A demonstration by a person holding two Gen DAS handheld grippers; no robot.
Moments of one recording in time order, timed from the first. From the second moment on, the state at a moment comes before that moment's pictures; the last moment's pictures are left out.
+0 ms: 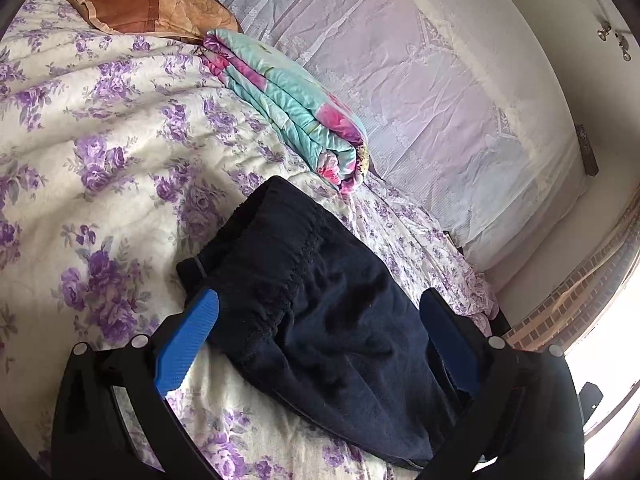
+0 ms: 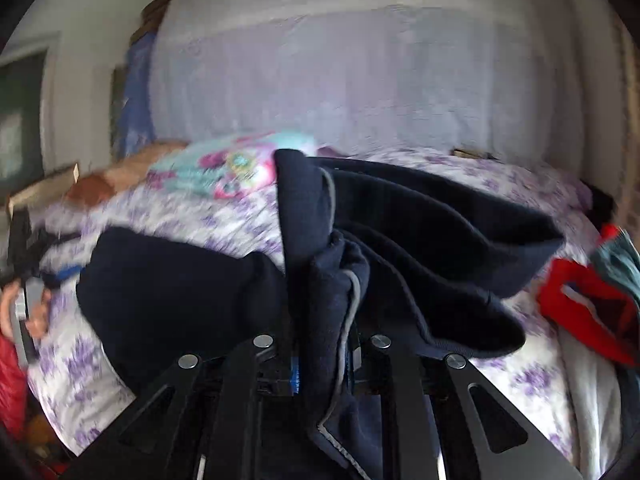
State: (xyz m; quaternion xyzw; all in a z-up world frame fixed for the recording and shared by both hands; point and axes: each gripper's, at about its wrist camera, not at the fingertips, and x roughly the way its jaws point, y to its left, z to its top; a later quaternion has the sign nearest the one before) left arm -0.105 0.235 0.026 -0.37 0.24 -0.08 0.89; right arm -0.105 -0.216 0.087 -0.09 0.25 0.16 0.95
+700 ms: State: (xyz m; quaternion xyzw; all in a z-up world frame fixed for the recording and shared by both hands) left arm -0.107 0.233 0.024 -0.36 0.26 -0.08 0.89; right arm -0.025 -0.189 0.029 -0.08 0.40 0.16 0.90
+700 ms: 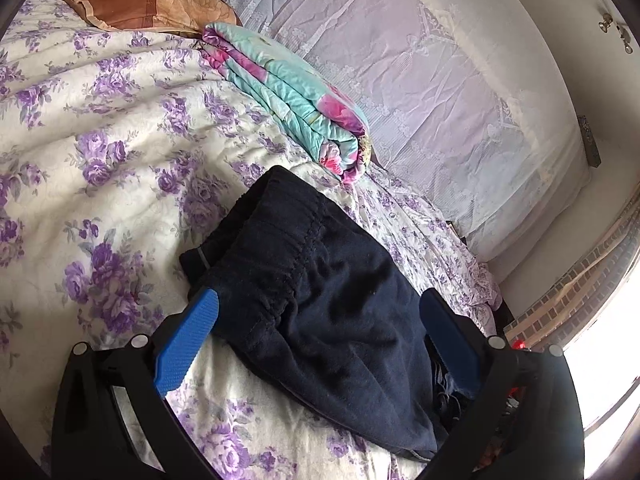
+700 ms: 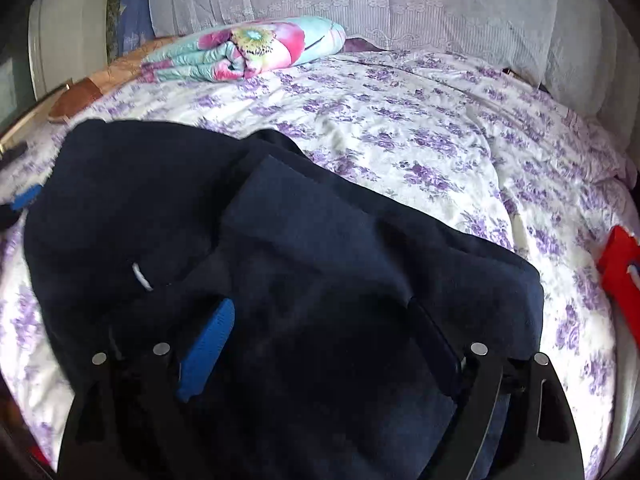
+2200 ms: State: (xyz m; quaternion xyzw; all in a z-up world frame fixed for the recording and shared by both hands) left arm -0.085 0.182 0.016 -0.31 0.35 -0.05 0.88; right arm -0.070 -0.233 0.019 -0.16 0.36 -0.02 0.92
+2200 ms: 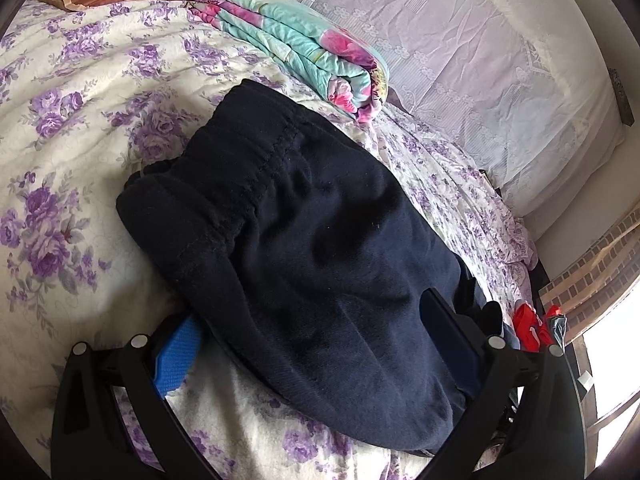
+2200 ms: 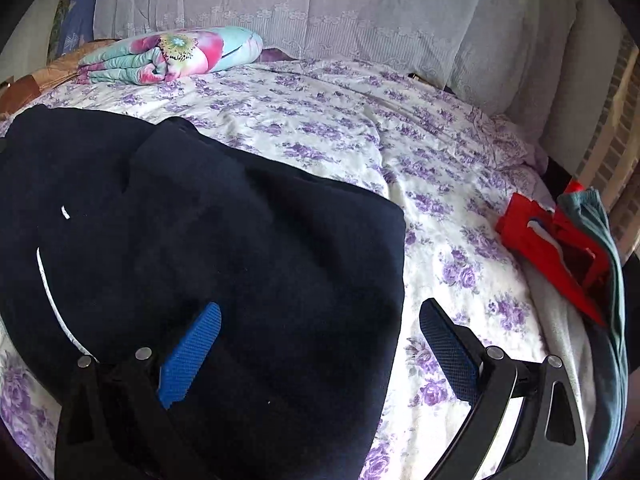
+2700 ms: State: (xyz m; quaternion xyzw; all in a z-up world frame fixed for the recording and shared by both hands) left arm -0.084 0.184 0.016 -0.32 0.35 -0.05 0.88; right arm -0.070 -0.245 0.022 -0.12 0.36 0.00 0.92
